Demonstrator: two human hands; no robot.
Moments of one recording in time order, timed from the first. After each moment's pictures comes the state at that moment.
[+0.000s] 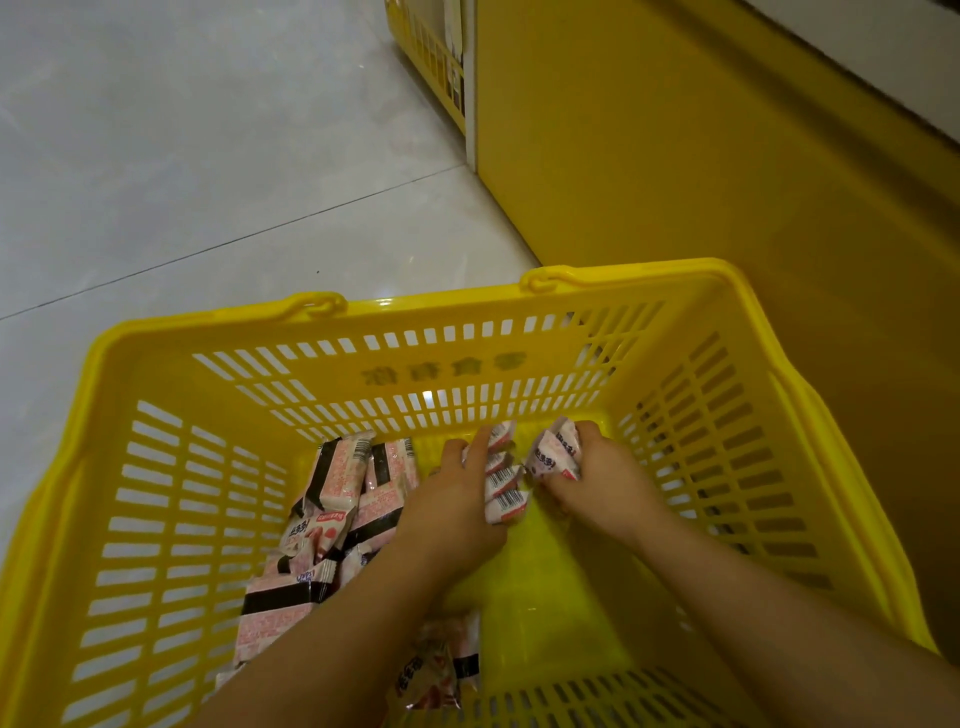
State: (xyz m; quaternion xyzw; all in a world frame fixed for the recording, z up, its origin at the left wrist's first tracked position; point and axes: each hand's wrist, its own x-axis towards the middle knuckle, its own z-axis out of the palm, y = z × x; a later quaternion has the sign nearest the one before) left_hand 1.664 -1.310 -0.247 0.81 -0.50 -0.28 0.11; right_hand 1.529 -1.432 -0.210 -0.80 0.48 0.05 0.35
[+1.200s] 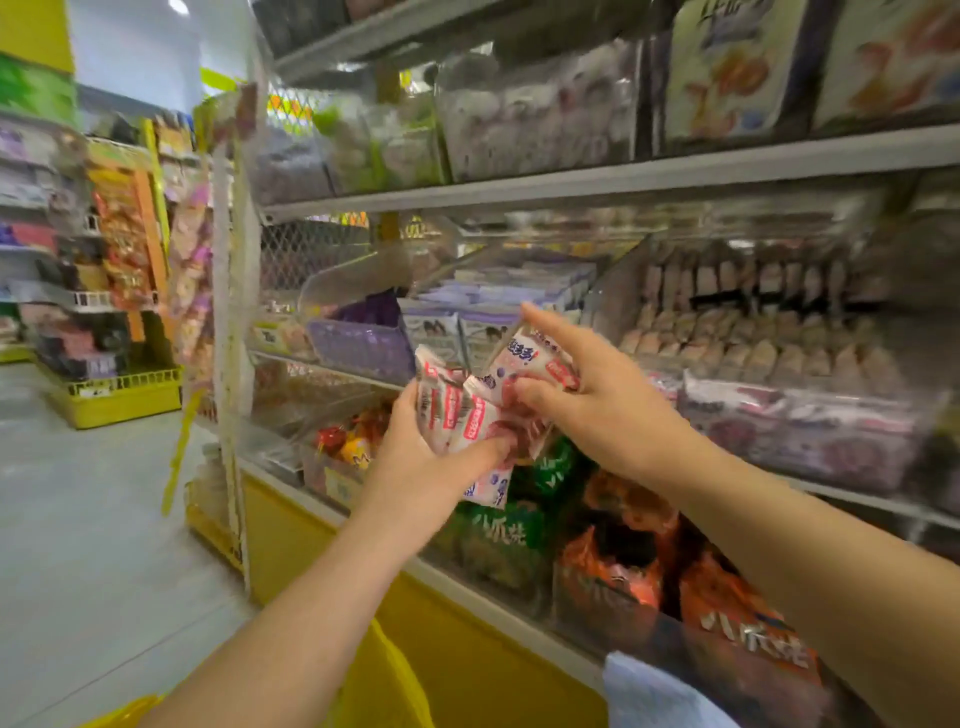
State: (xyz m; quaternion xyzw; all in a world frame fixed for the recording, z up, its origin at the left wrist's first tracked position) left_hand 1.436 -1.283 0.284 0.48 -0.57 -0.27 0.61; right_hand 1.265 -1.297 0.354 -0.83 0.36 -0.42 0.06
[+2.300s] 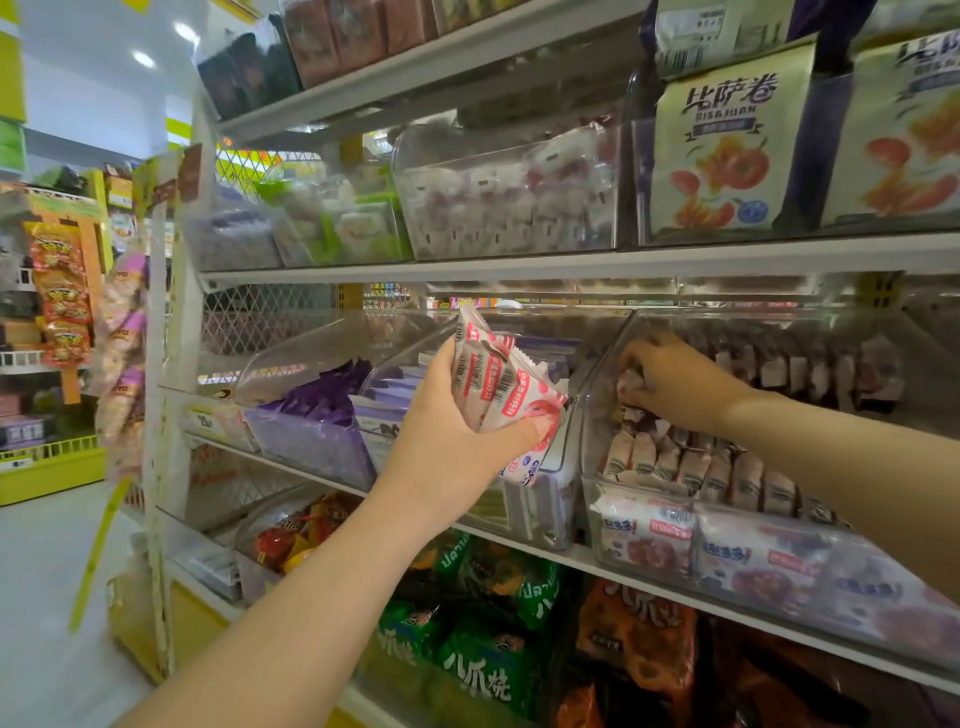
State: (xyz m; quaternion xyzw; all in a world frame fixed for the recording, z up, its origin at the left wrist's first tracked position) left_hand 1.411 -1.367 0.393 0.42 -0.67 -0.21 0.57; right_hand 1.166 -1.480 0.444 -0.79 0.56 -0.22 -0.16
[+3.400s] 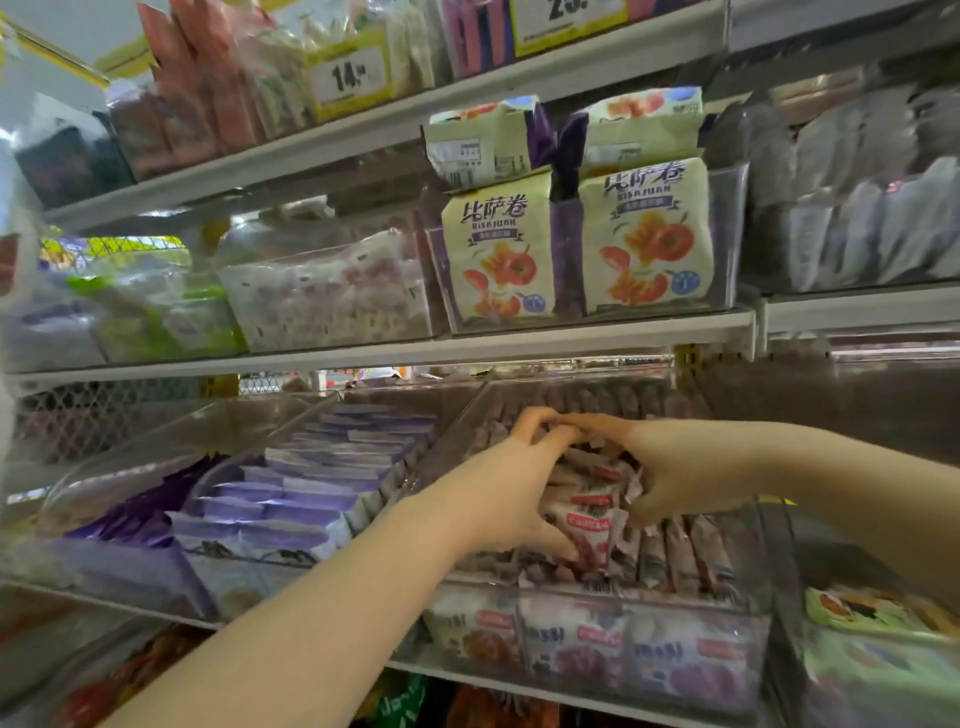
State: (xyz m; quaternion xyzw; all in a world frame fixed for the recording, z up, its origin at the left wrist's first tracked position) left_hand 1.256 -1.412 0.445 0.35 -0.91 0.10 0.19; right_hand 1.072 -1.361 0.480 -0.80 0.59 -0.06 -0.05
